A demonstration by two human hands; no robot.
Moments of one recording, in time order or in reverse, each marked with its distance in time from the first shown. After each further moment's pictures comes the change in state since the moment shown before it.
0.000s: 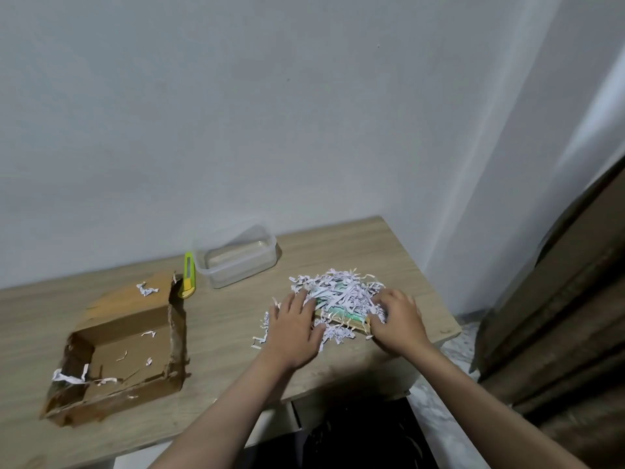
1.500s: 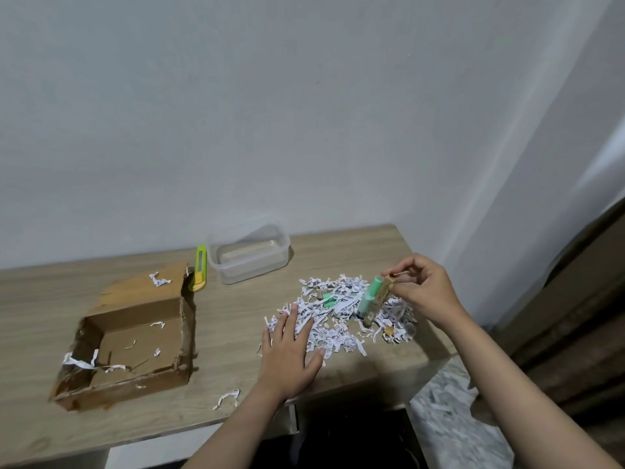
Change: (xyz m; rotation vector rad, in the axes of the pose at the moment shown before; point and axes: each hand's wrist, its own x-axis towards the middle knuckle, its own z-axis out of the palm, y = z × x) left_hand -0.040 -0.023 0.027 -0.070 0.037 -0.116; right_hand 0.026 -0.046 -0.076 0.818 -0.041 -0.075
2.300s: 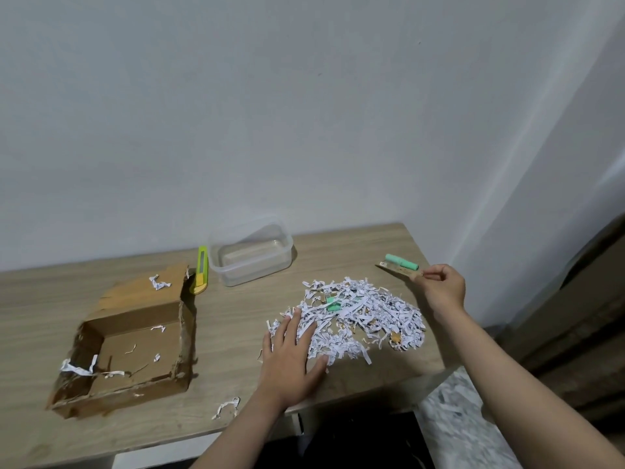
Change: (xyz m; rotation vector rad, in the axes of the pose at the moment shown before) left_hand 0.002 -0.004 0.001 -0.007 0.009 0.019; right_hand 0.059 0.081 -0.016 -0.032 0.528 0.333
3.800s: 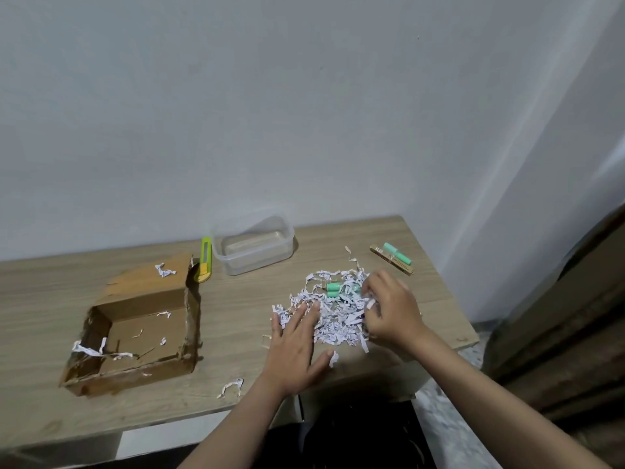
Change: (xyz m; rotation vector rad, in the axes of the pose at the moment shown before) left_hand -0.008 0.007 -0.007 -0.020 0.039 0.167; right_hand -0.102 -0.004 0.017 -0.645 -0.398 -0.935
